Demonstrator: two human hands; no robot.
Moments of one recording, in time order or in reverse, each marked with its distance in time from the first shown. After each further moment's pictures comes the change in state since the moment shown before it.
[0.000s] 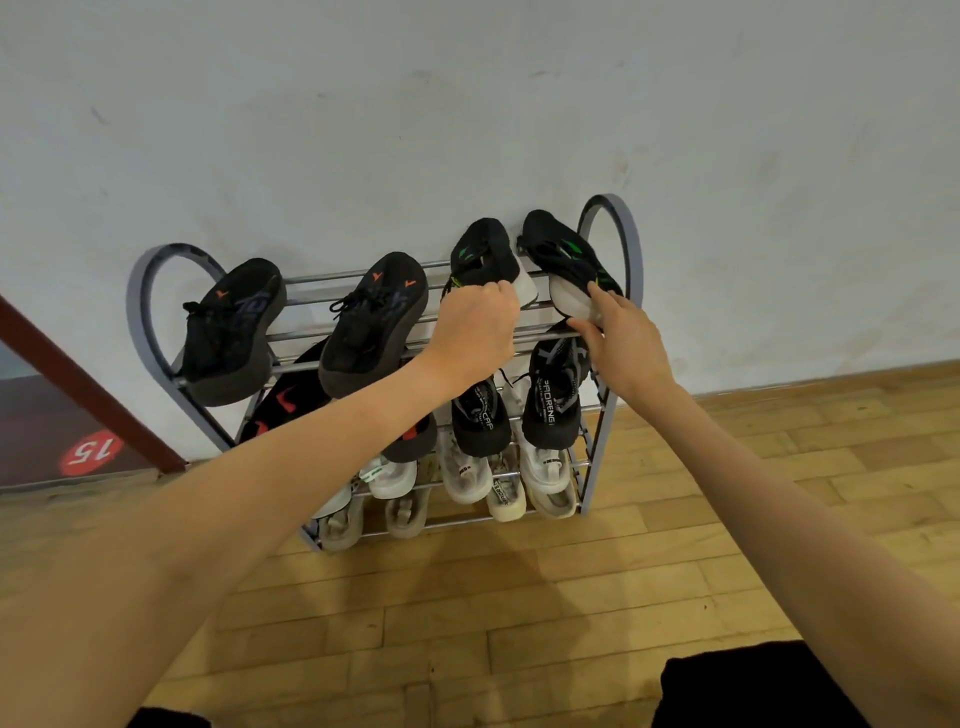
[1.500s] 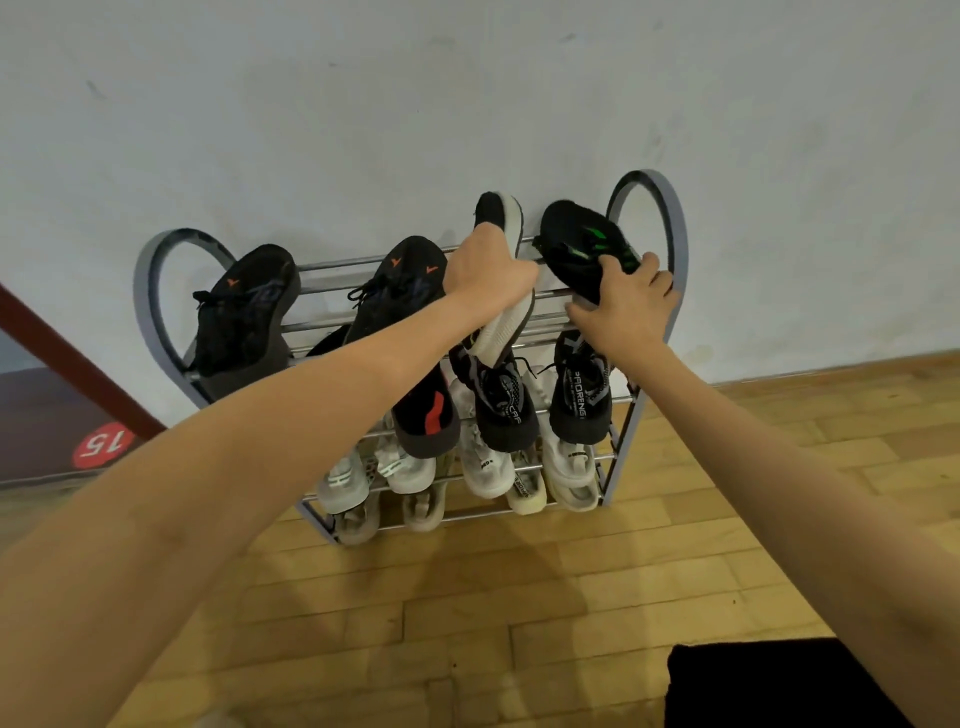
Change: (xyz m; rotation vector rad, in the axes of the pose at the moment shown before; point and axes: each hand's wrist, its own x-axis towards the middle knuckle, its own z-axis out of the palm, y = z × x) left_hand 0.038 -0.030 0.001 -0.646 -0.189 -0.689; right_hand 0.035 -0.028 0.038 -0.210 0.063 0.215
